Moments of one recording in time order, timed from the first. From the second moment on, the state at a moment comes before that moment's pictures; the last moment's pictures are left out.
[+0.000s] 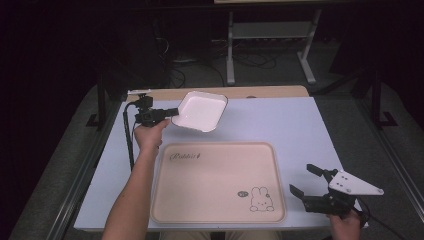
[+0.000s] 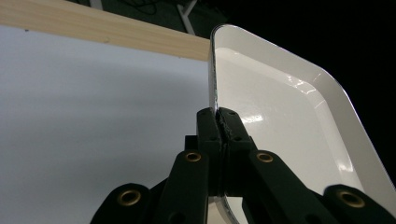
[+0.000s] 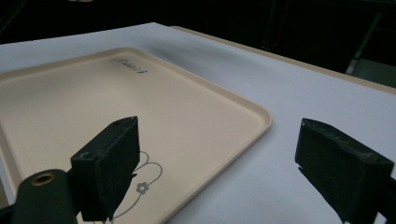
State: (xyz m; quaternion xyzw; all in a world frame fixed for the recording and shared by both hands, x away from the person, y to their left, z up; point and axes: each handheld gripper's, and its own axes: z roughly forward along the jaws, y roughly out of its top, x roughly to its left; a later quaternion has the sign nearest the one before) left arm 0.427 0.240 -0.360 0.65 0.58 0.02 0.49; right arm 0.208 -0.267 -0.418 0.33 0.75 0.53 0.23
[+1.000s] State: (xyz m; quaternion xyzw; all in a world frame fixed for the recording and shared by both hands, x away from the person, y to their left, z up) left arm 0.386 0.252 -0.391 0.66 0.58 0.02 0.49; right arm 0.208 -0.265 -0.418 0.33 0.75 0.53 0.23
